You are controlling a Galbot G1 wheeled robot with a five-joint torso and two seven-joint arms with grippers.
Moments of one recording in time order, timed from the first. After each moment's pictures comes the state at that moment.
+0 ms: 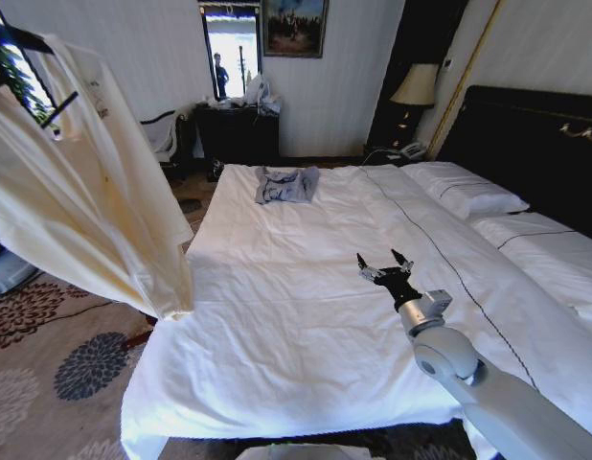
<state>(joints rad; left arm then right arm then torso) 0.03 0.27 0.06 -1.87 -2.13 0.27 -0.21 -1.29 0.68 0.36 2.18 0.71 -0.06 0.43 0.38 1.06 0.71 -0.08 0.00</state>
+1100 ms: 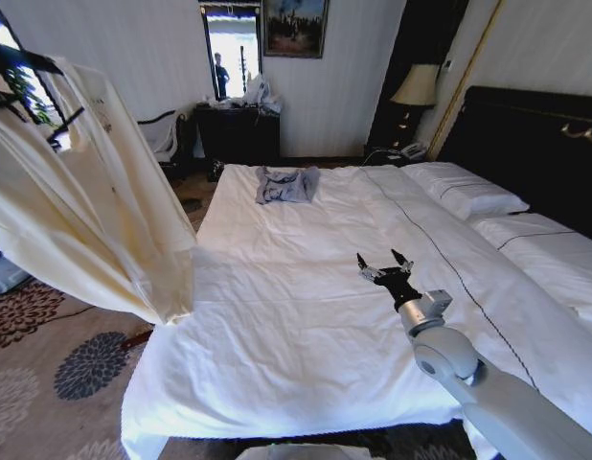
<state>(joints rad) -0.01 0.29 0.14 -1.88 -2.15 0.27 -0.21 -1.29 0.68 0.36 2.18 0.71 -0.06 0.43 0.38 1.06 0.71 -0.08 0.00</state>
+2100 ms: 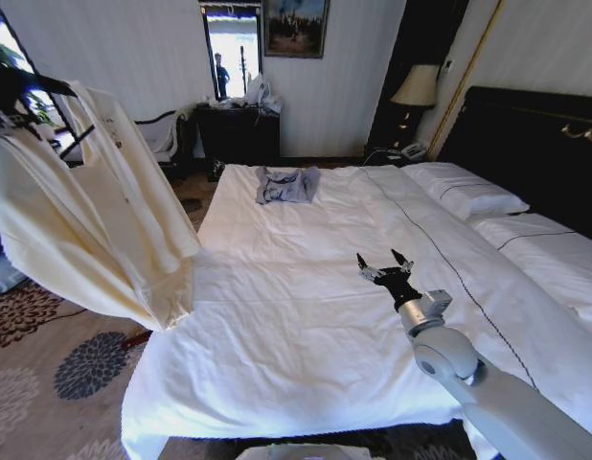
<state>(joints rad) -0.01 0.28 0.15 -1.88 -2.16 0.27 -0.25 -1.29 0.68 0.36 2.18 0.71 -0.06 0.43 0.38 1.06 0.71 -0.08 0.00</state>
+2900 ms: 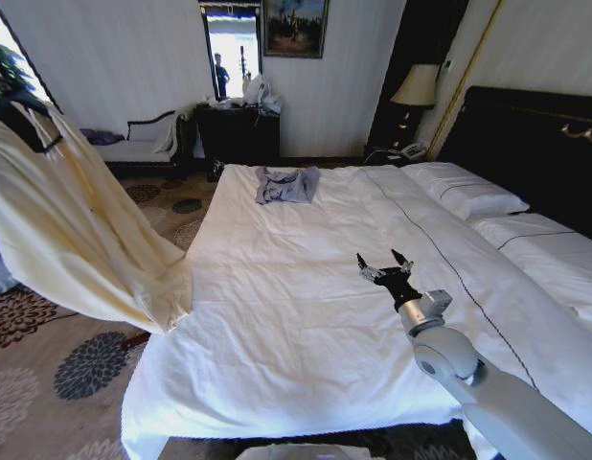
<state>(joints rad) -0.06 0.31 0.13 -1.92 -2.20 0.28 -0.30 -1.29 0.68 0.36 2.18 0.71 -0.06 0.43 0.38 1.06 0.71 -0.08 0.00</state>
